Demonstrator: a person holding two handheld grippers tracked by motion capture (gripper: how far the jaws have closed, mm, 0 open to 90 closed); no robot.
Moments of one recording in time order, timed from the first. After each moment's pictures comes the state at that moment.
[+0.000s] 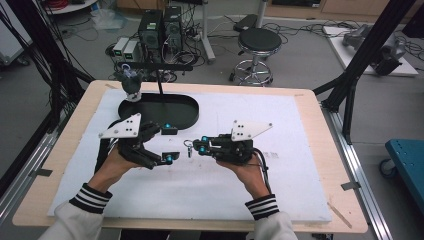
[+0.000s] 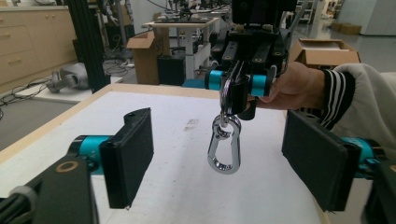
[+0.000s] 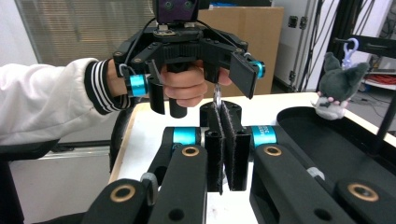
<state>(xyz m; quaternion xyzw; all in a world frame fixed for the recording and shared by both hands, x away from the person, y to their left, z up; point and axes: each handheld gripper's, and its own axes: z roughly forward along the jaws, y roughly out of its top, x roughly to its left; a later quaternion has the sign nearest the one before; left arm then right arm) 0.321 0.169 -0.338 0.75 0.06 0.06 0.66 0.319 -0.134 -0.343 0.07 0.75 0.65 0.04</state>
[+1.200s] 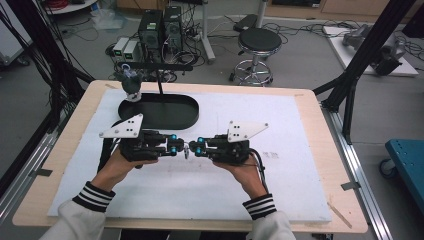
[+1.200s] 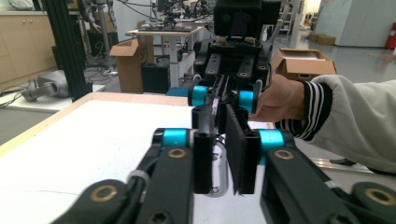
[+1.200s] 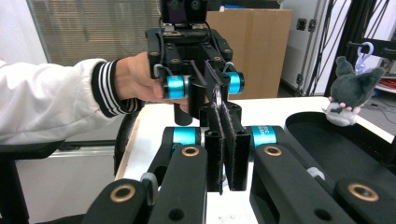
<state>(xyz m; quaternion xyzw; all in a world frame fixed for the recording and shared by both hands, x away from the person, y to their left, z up) 0.322 0.164 -0.338 0.74 0.05 0.03 0.67 0.318 -0.126 -0.343 0.05 0.75 0.66 0.04</state>
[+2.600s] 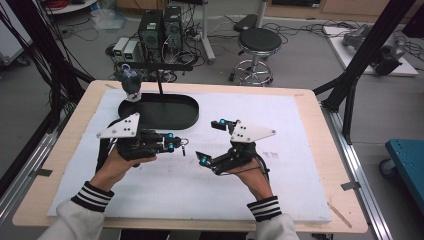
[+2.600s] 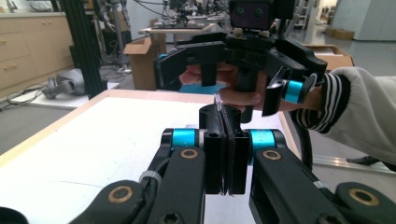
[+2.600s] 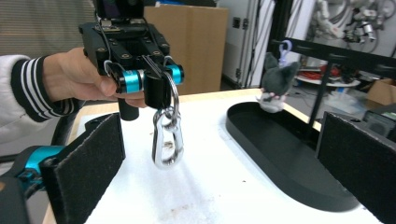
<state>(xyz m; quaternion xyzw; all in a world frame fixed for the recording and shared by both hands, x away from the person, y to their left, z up) 0.322 0.173 -0.336 0.74 0.06 0.07 0.67 0.308 -0.137 -0.340 0.14 0.74 0.64 0.14</state>
